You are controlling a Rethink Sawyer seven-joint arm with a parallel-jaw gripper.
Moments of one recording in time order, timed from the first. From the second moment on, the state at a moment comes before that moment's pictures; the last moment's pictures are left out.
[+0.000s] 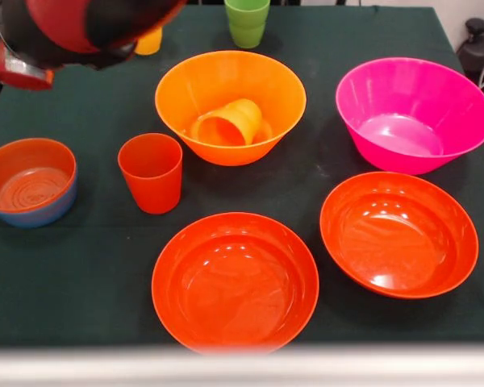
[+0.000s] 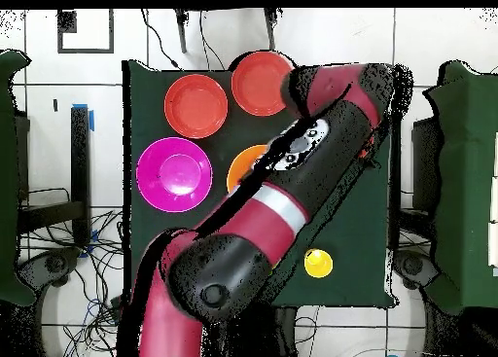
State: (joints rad) arm -0.15 0.15 -1.11 0.62 0.28 1.32 2.85
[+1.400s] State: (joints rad) arm -0.29 0.12 -0.84 0.52 0.38 1.62 2.71
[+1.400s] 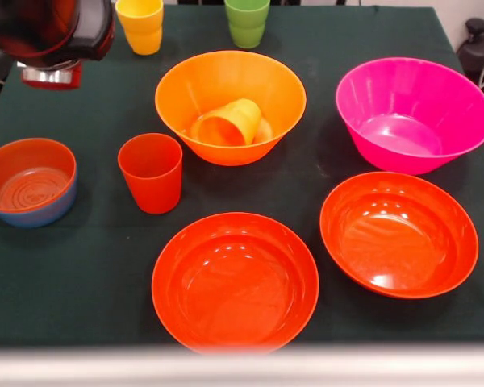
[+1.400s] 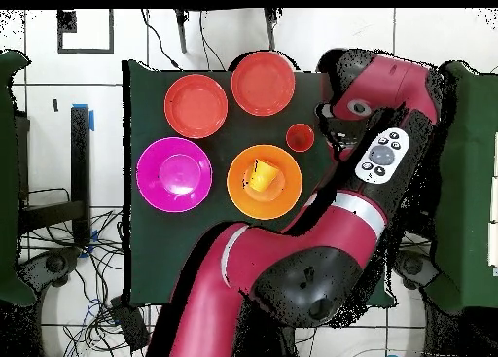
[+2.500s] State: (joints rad) arm -0.25 0.02 -0.69 0.77 0.32 1.42 2.68
